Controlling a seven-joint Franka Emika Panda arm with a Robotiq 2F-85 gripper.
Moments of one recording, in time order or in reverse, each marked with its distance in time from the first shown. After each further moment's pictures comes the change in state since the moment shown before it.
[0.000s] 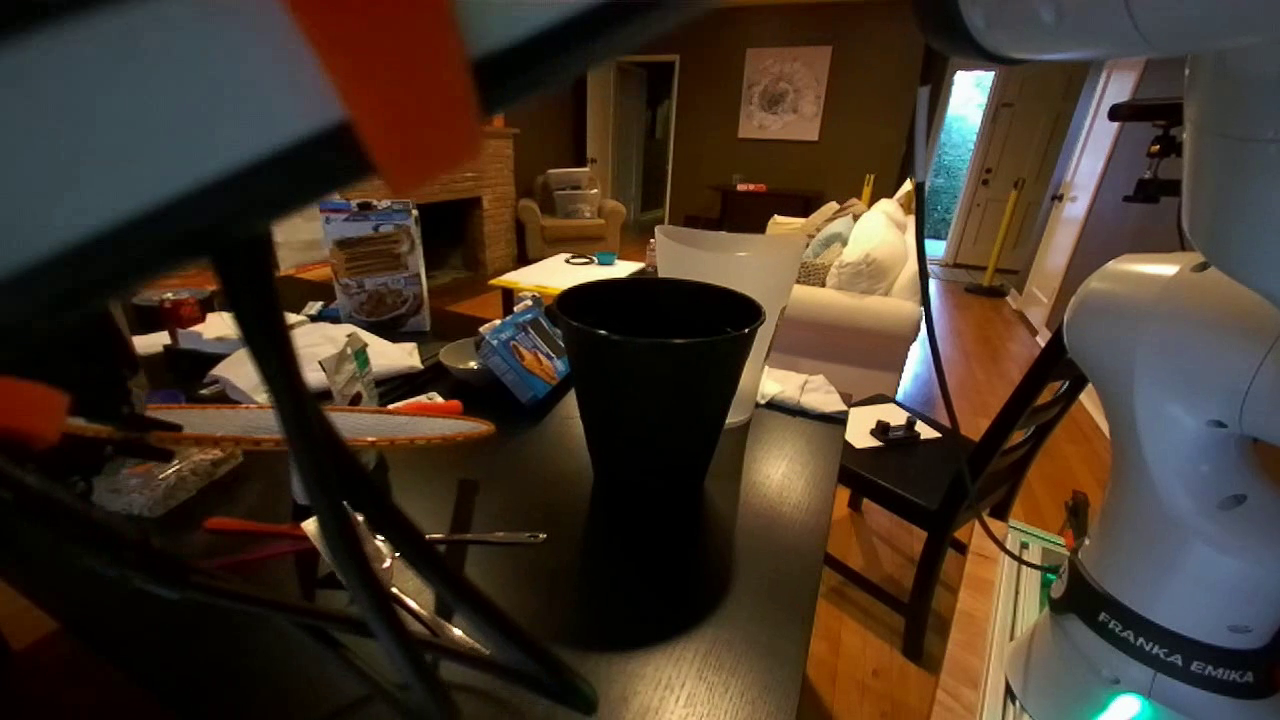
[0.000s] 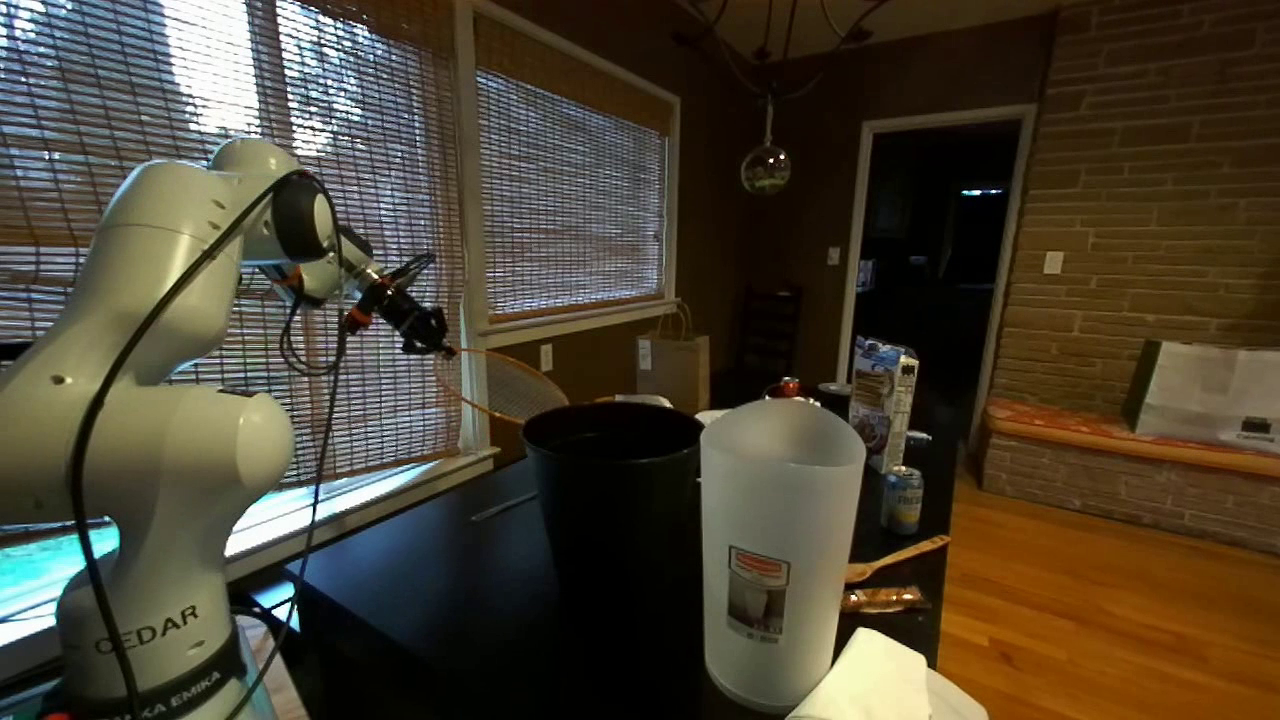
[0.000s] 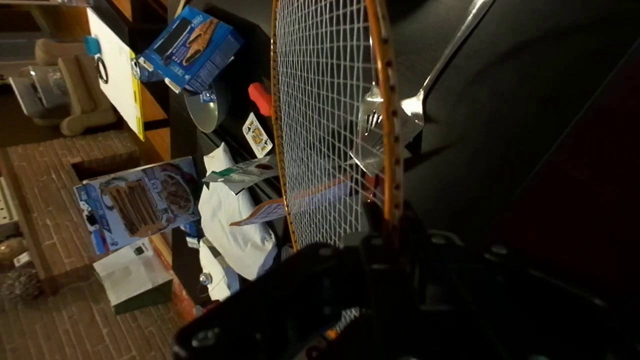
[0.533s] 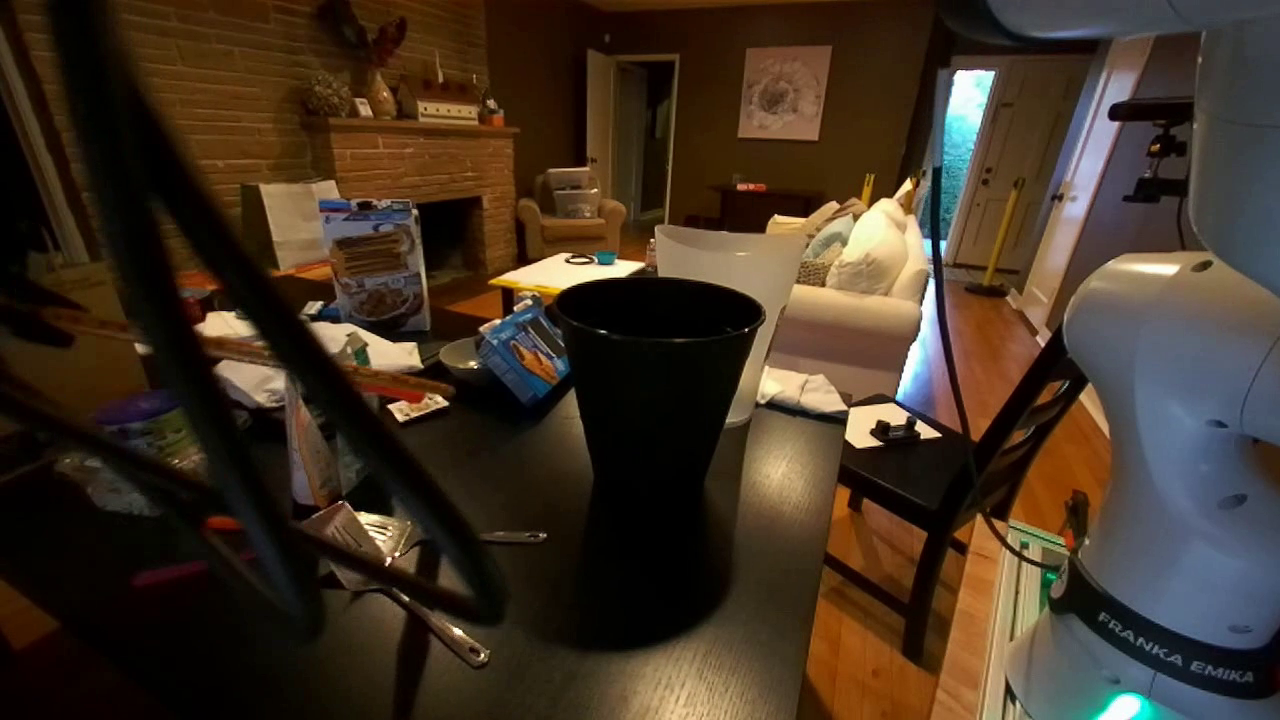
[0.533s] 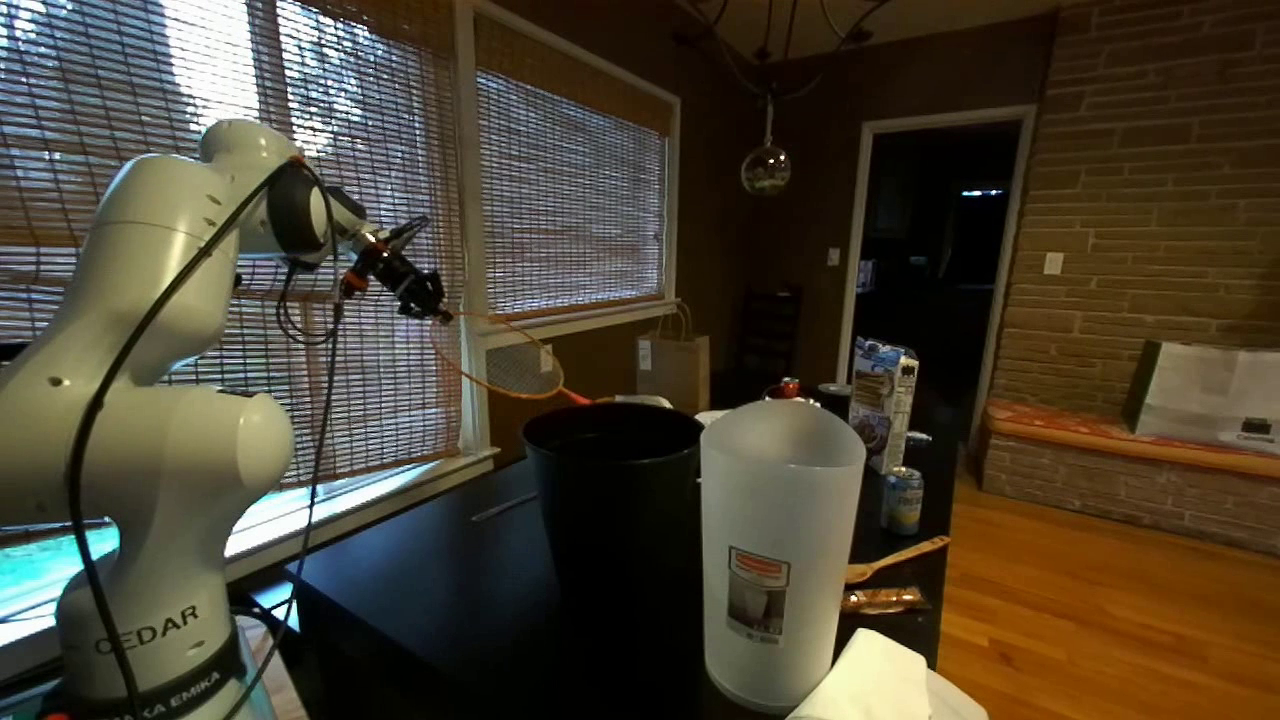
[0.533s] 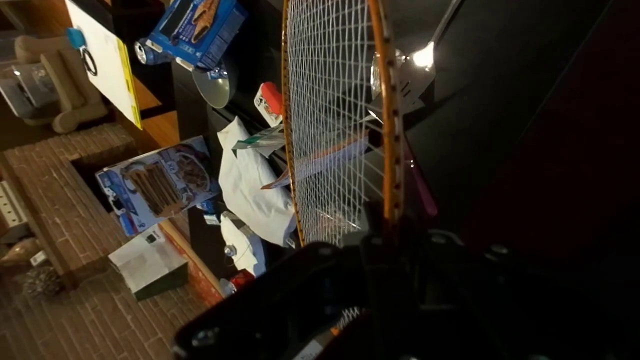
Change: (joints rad) arm 0.006 -0.034 0.004 0.122 0.001 -0.041 -0.013
